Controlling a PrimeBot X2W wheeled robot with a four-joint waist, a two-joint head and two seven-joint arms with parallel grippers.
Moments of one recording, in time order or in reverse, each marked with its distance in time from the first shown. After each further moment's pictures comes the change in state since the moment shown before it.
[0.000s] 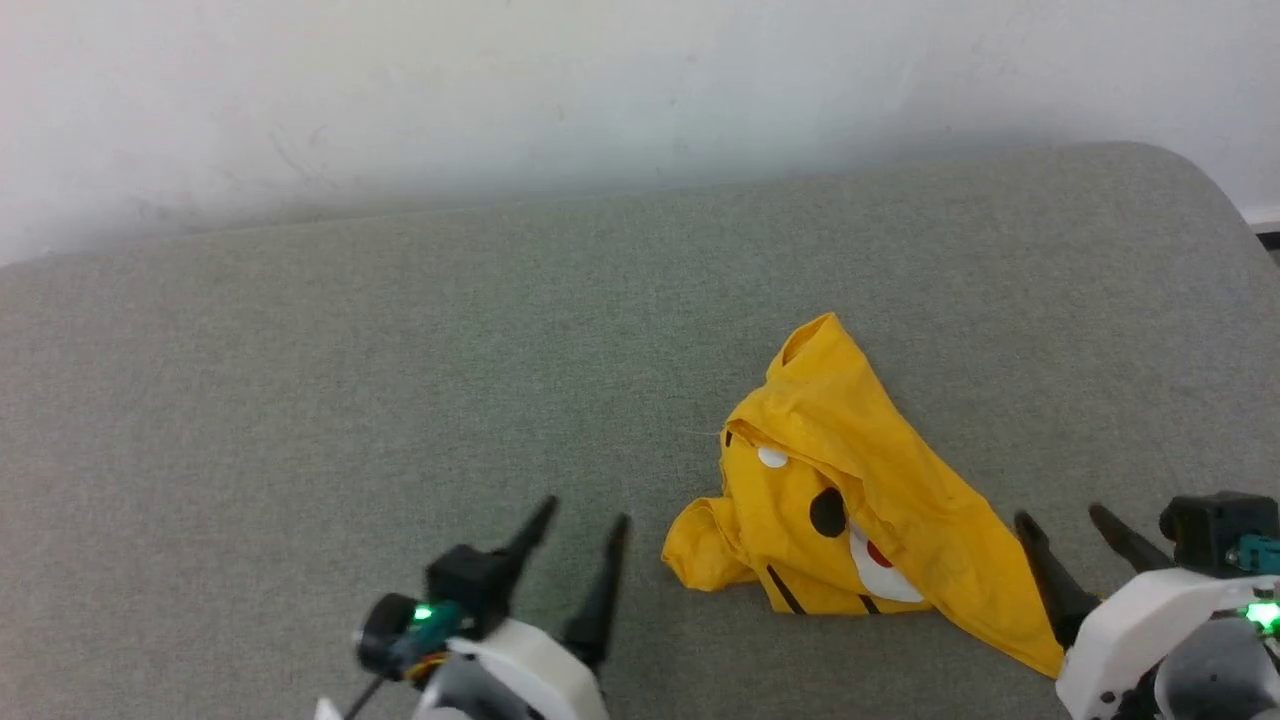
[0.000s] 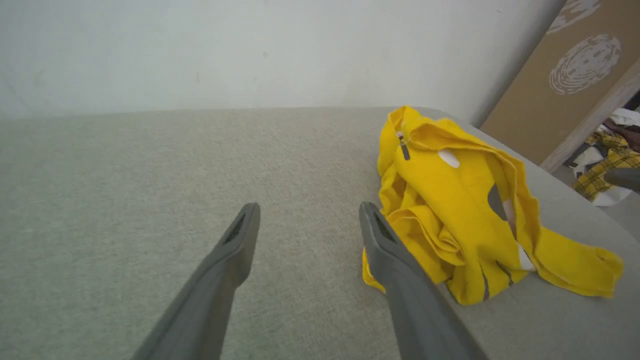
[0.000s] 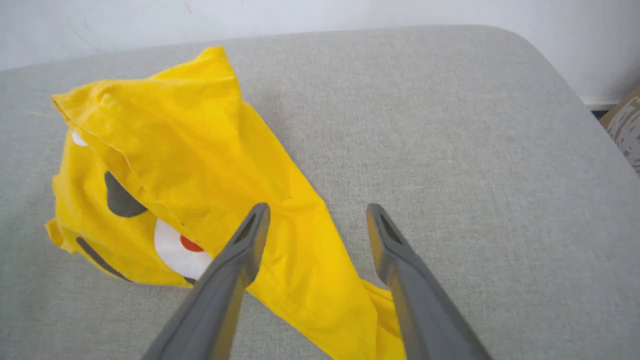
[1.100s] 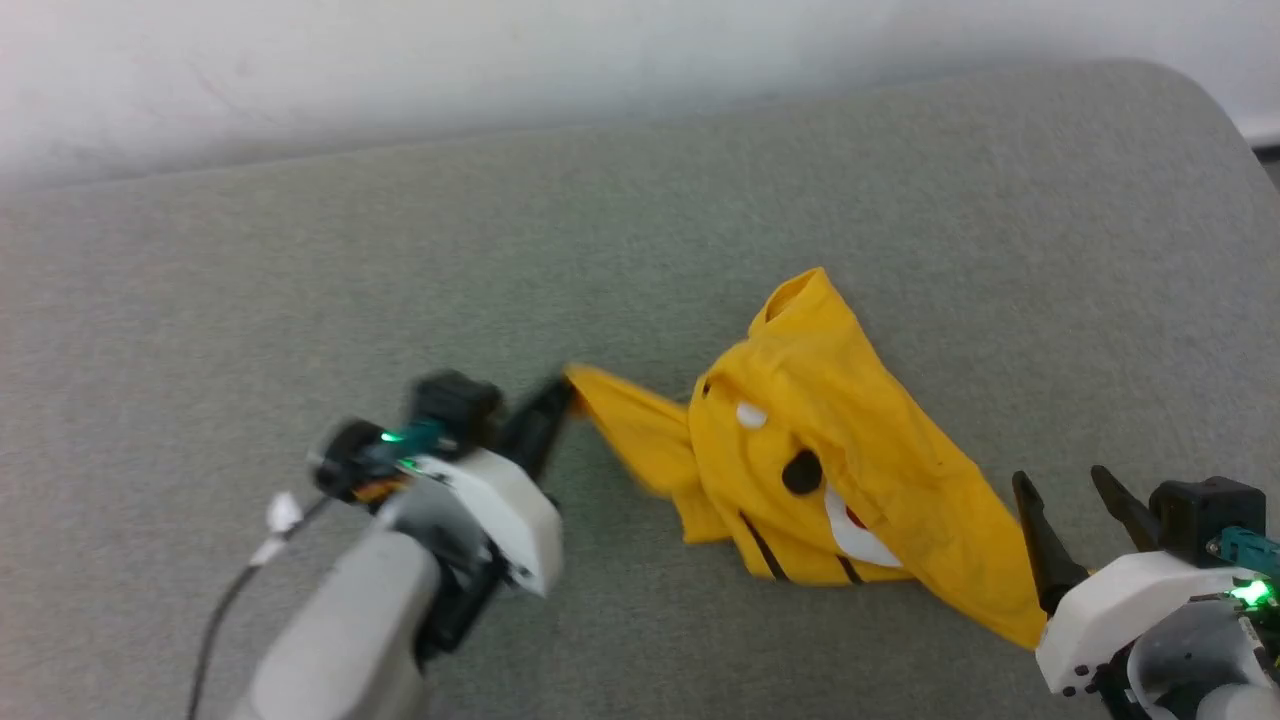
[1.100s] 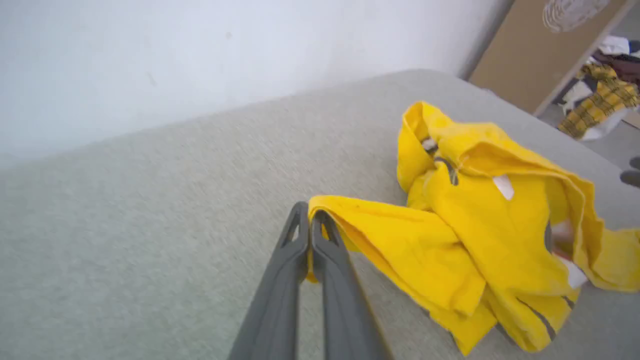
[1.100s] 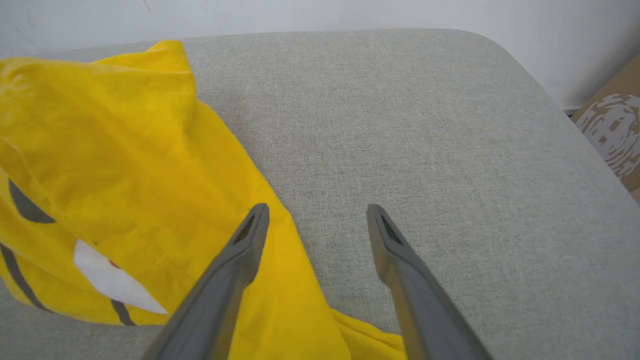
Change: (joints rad) left arm -0.344 0.194 -0.268 0.087 -0.220 0.020 0.247; right arm -0.068 0.057 0.003 0.076 -0.113 0.000 -0.199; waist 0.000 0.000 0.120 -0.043
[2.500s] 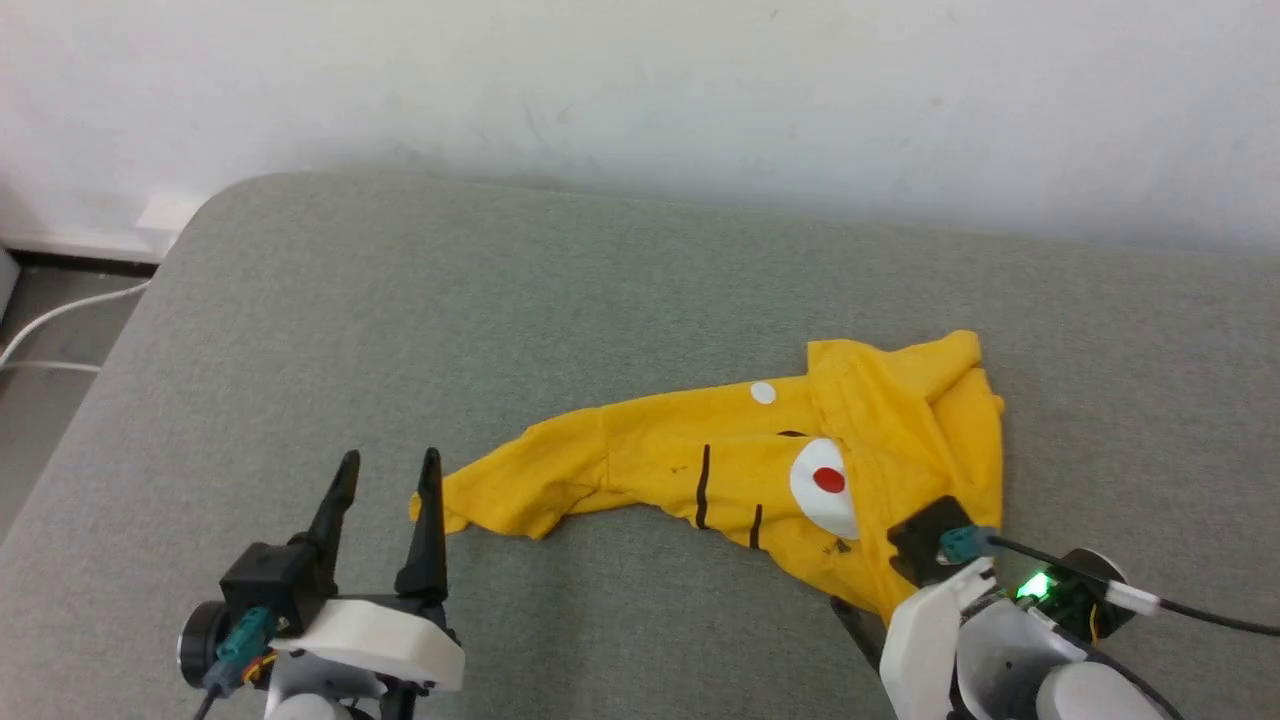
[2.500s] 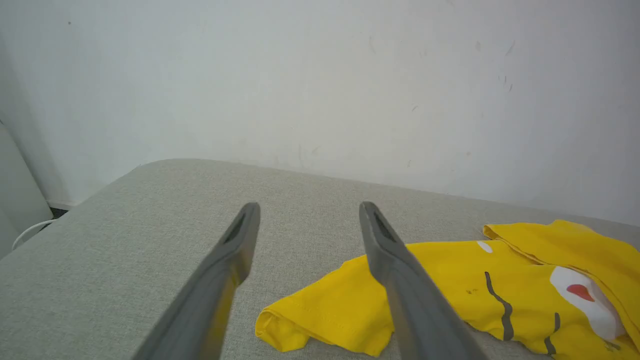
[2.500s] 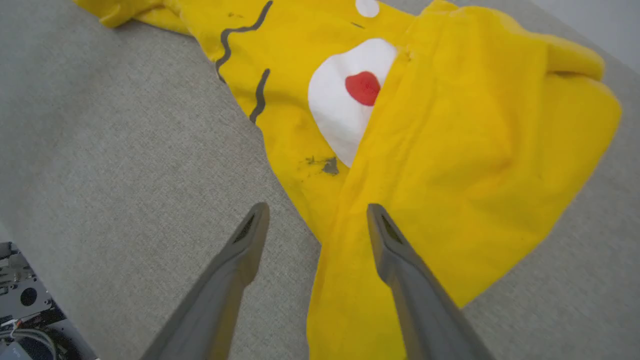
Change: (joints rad) left arm 0.359 -0.001 0.294 -0.200 0.030 0.198 -0.309; right arm -0.111 -0.173 0.456 0.079 0.090 0.001 0.278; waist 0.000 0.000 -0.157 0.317
